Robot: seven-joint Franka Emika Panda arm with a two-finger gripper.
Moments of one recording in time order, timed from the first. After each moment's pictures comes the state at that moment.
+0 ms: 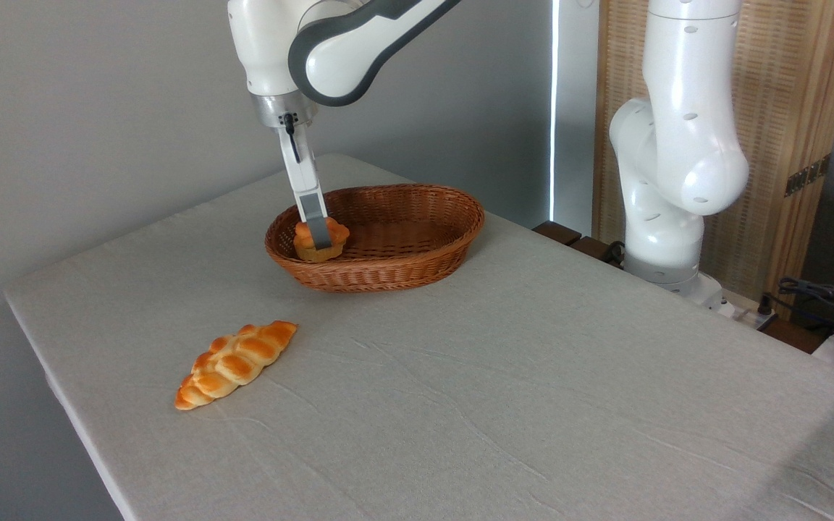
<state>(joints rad) -0.48 -0.03 -0.22 -2.09 -0.13 2.06 0.62</state>
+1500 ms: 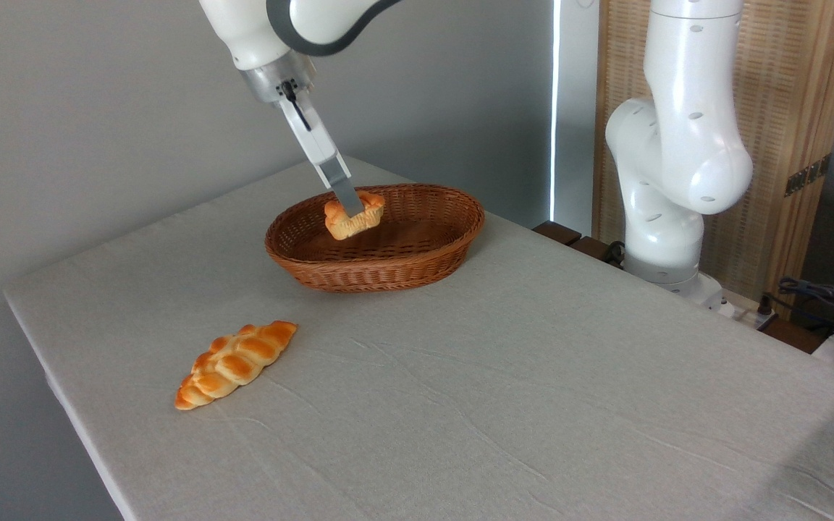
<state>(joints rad) -0.40 -0.05 -0.15 -1.89 -0.13 1.58 0.62</state>
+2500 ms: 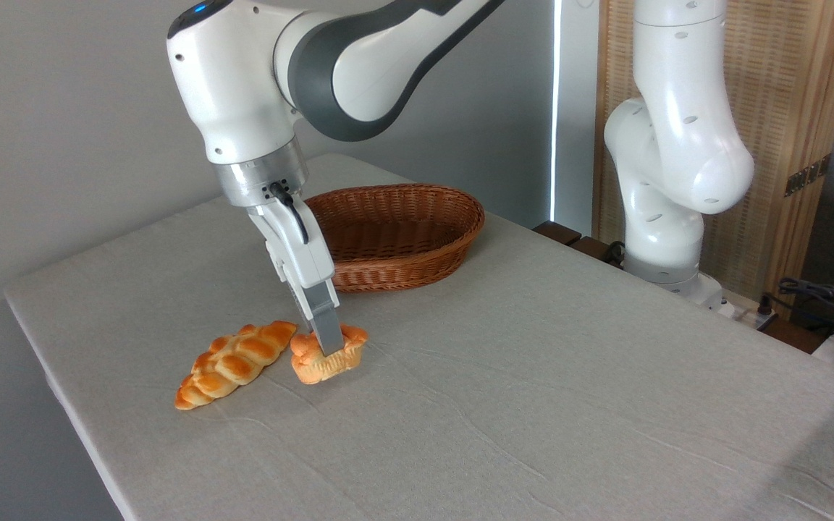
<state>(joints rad) -0.38 0.08 0.19 -1.87 0.04 1.87 0.78</state>
